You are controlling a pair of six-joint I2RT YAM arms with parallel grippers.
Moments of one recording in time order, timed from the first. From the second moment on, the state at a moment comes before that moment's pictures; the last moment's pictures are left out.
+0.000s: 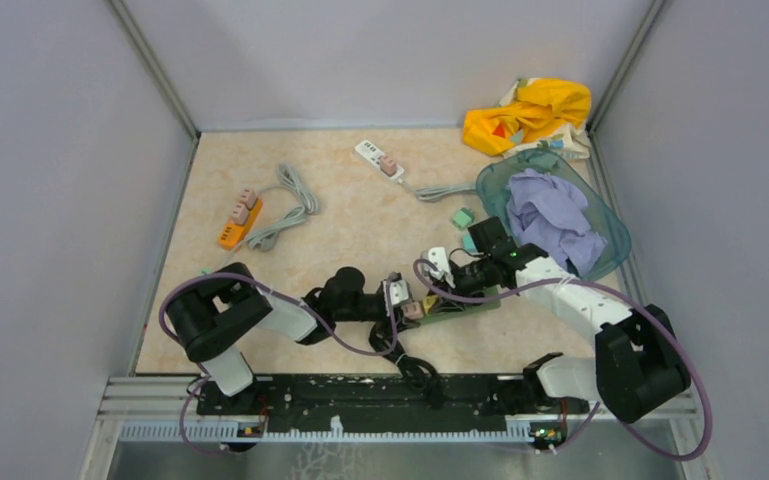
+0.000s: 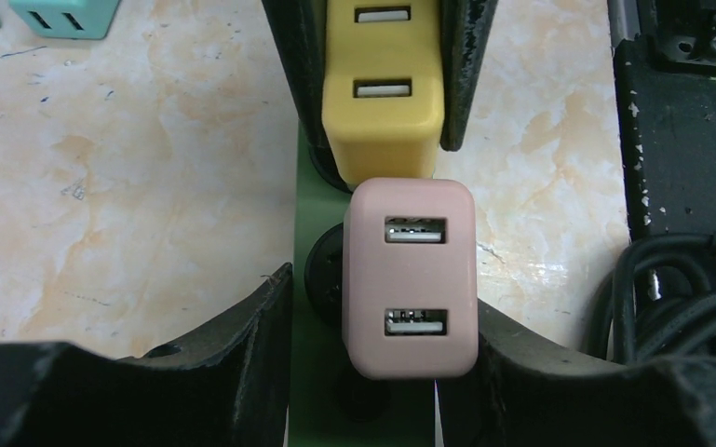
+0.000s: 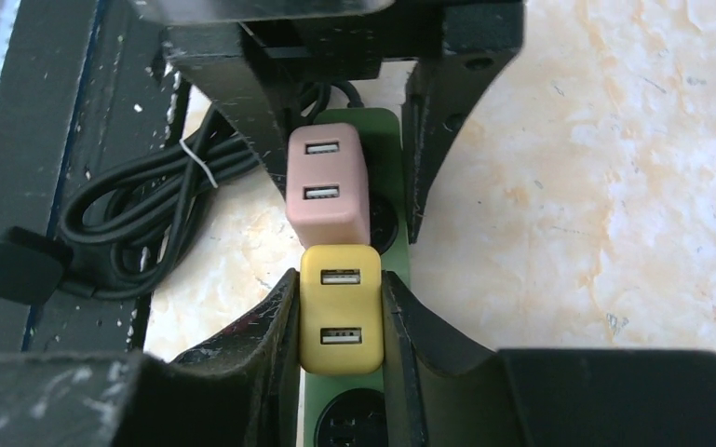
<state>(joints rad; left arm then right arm) -0.95 1.70 0.45 0.91 0.43 0.16 0.46 1.24 0.71 -0.51 -0.92 -0.91</state>
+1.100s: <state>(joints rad) -0.96 1.71 0.49 0.77 0.42 0.17 0.52 1.23 0.69 -0.52 -0.94 -0.99</state>
